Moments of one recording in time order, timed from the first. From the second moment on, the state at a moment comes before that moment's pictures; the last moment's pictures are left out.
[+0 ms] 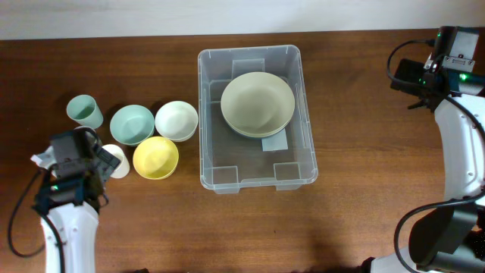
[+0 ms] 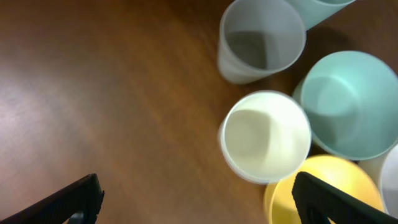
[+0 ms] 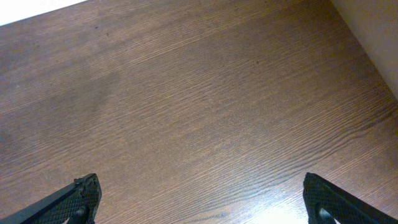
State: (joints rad) left arm 0.29 1.16 0.92 -0.82 -0.29 -0.61; right arm -0.26 1.71 1.59 -0.77 0.20 0.10
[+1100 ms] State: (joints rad) left arm 0.48 1.52 0.92 -0.62 0.06 -0.34; right arm -0.26 1.71 1.59 -0.77 0.20 0.10
